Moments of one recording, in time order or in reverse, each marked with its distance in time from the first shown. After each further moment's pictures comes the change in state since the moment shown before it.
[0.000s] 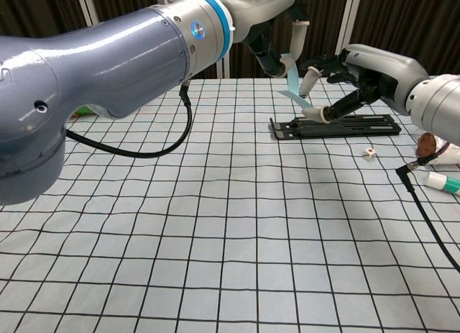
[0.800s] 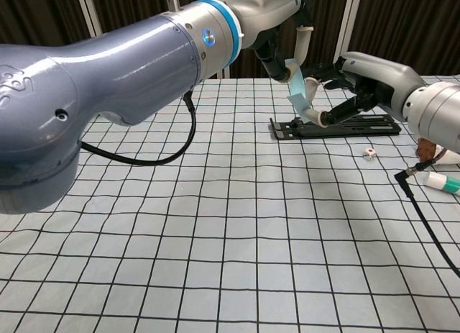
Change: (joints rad) left arm -0.021 -0.027 -0.001 0.017 -0.021 0.015 0.010; right arm 0.005 -0.010 -0.016 0.015 -0.004 -0.004 -0.002
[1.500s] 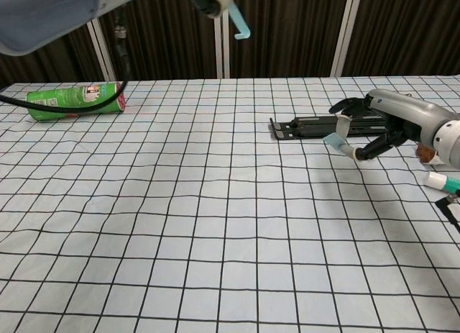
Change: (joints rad) left arm 0.127 0.240 -0.010 -0.201 0.026 0.096 -0.022; right arm -0.047 -0.002 -0.089 0.113 0.000 0.001 -0.075
